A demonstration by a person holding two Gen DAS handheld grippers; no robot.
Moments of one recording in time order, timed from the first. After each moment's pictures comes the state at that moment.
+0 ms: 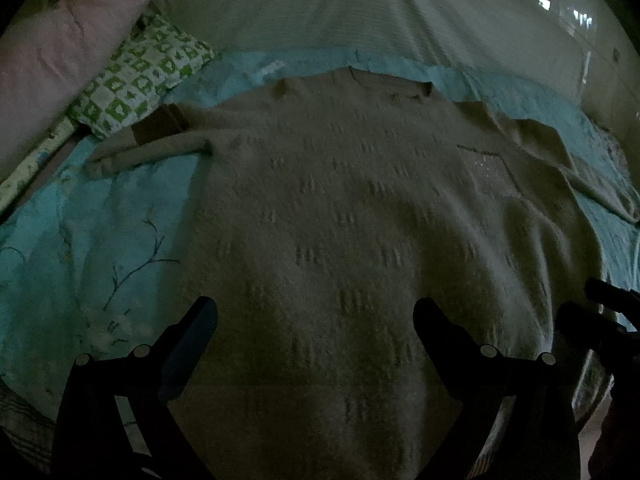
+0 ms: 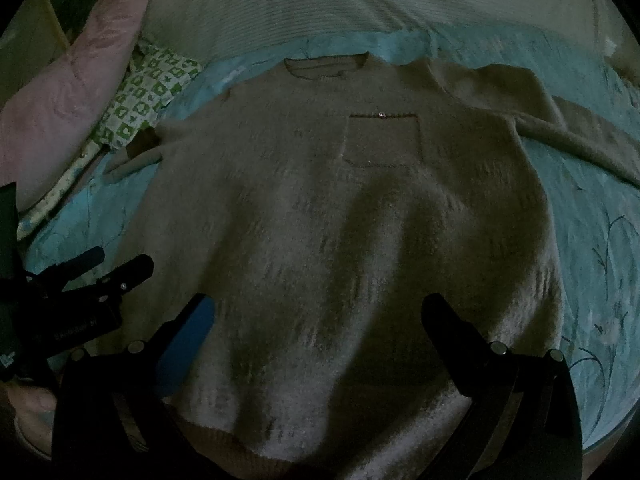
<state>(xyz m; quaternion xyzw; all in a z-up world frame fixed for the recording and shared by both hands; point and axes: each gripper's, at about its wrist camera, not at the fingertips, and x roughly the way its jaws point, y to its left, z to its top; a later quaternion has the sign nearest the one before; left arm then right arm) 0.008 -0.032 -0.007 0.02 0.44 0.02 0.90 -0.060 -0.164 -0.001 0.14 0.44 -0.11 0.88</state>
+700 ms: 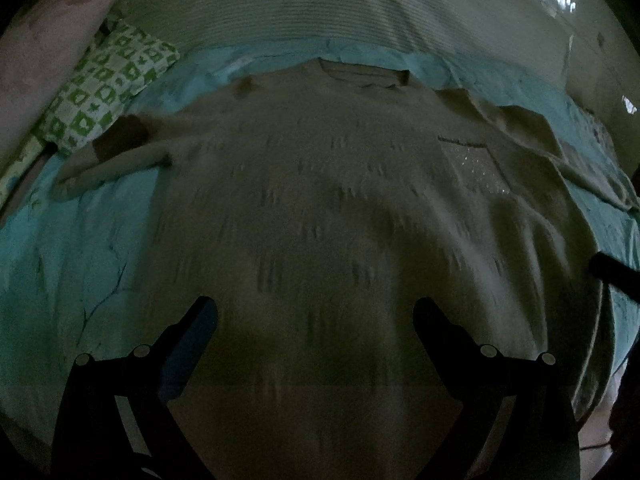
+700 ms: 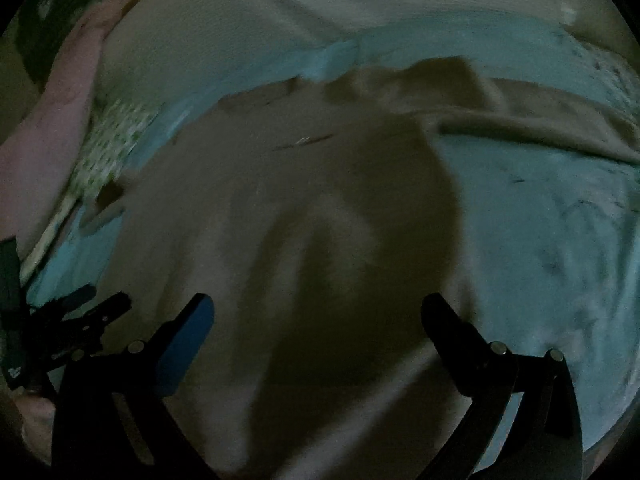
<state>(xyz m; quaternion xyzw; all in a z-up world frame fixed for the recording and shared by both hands) 0.046 -0.046 -0.013 0.03 0.46 -0.02 0.89 -0.087 -0.242 0.007 0.19 0.39 -0.18 0.88</state>
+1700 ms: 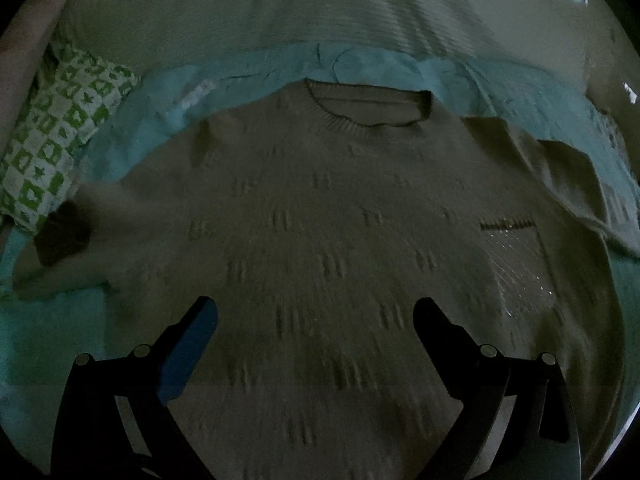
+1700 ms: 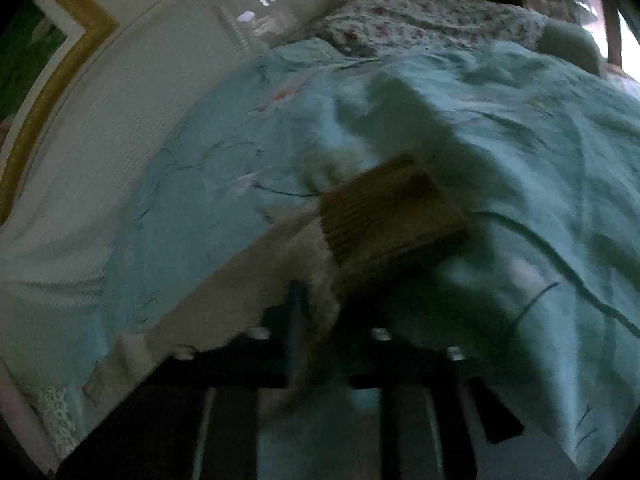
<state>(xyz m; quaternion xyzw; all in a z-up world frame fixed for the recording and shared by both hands) 0.191 -0.064 -0.012 0.05 0.47 -0.03 0.88 -0.198 -0.592 0.049 0.39 0.21 -0.43 0.79</state>
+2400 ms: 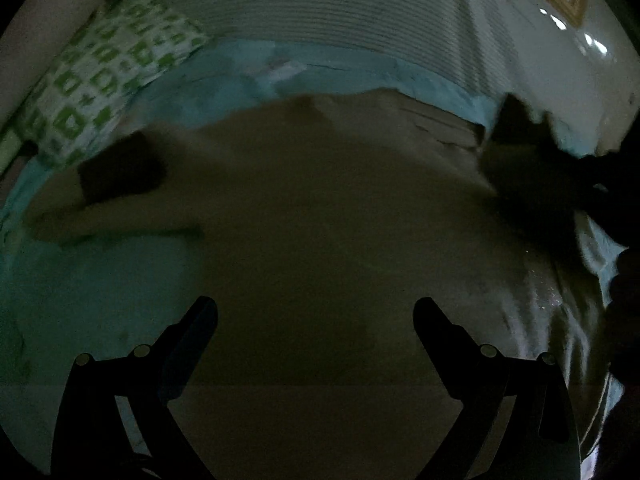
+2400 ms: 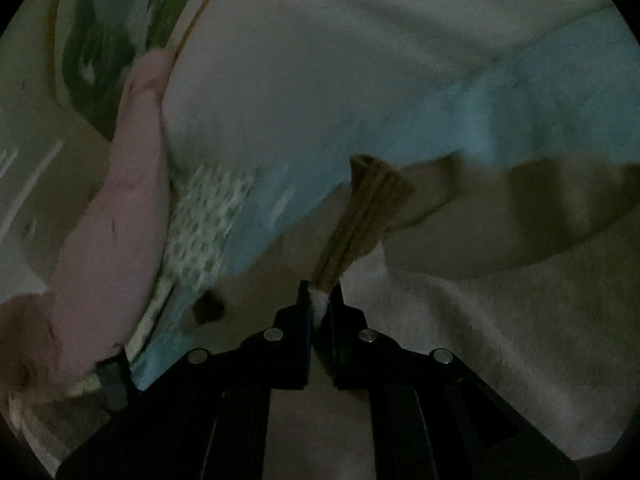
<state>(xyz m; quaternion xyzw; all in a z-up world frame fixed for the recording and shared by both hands) 0.161 0.047 -0.006 -0.04 0.47 -0.01 0.88 0.162 -0.265 0.024 0.30 0.34 0.05 0.89</state>
